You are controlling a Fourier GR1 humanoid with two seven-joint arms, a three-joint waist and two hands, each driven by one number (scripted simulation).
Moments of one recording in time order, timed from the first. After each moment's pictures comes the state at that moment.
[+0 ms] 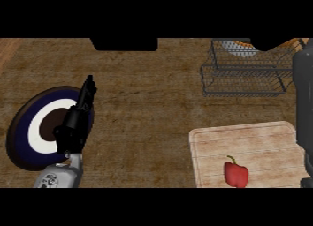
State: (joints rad) left arm -0.14 0.04 -0.11 -1.58 -0.16 0.20 0.06; right arm -0.97 -0.27 -0.18 -1.44 1.21 0.59 0.68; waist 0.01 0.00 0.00
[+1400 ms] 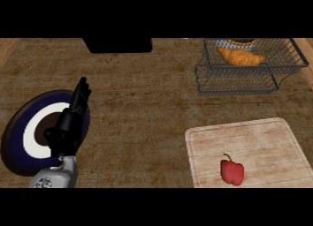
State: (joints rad) left arm -0.11 0.05 -0.08 -1.60 -0.15 0.19 0.07; right arm -0.79 -0.34 -0.73 -1.54 0.79 0.22 0.72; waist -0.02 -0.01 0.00
